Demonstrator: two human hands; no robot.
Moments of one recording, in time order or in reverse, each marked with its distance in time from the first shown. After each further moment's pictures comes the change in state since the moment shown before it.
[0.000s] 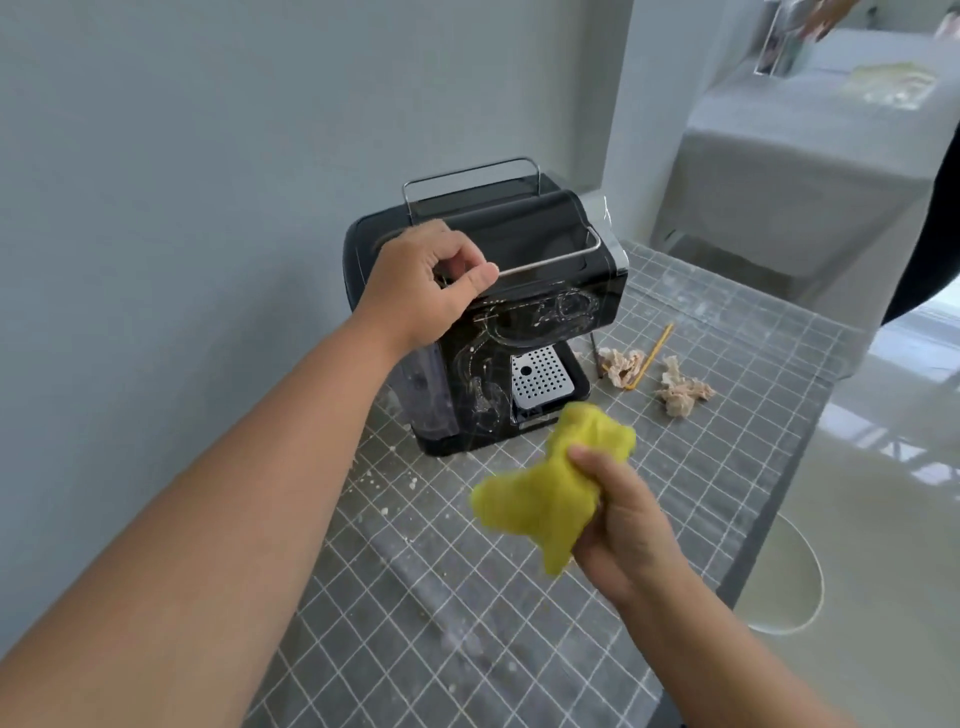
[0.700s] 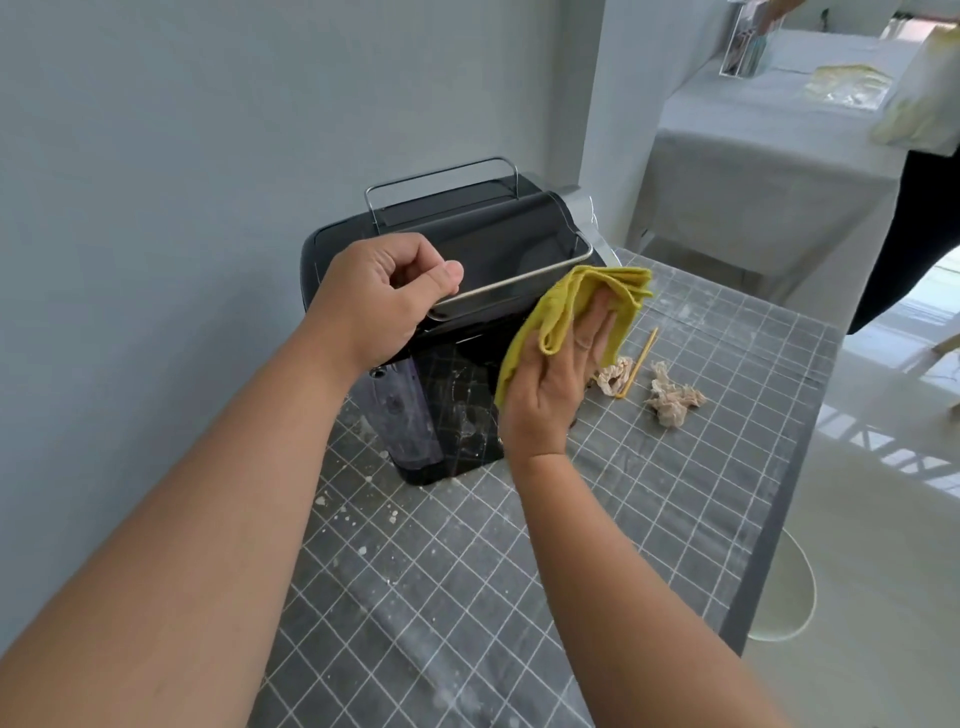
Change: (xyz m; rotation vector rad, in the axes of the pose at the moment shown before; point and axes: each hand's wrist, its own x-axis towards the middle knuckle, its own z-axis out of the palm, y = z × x) left_hand 0.010 -0.009 -0.003 -0.270 -0.072 -0.206; right_hand 0.155 0.002 0.050 -0.832 0.444 -1.274
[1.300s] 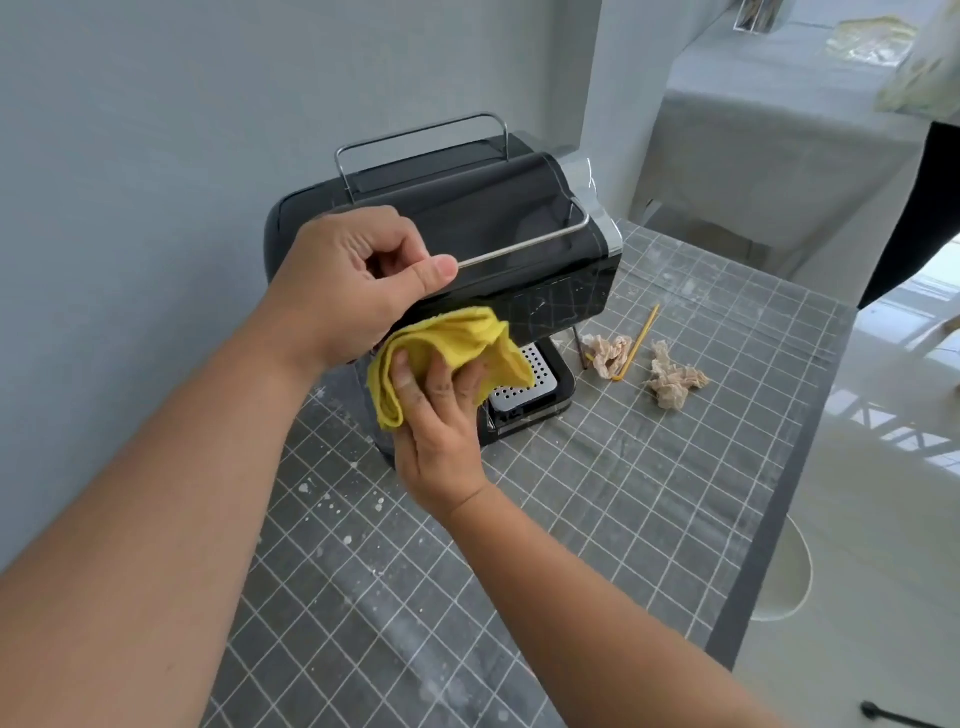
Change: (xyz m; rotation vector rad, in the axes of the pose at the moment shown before) left_hand -0.001 -0.004 0.002 0.097 -0.020 0.107; right_hand -0.073 0.011 0.030 -0.096 -0.372 -0.408
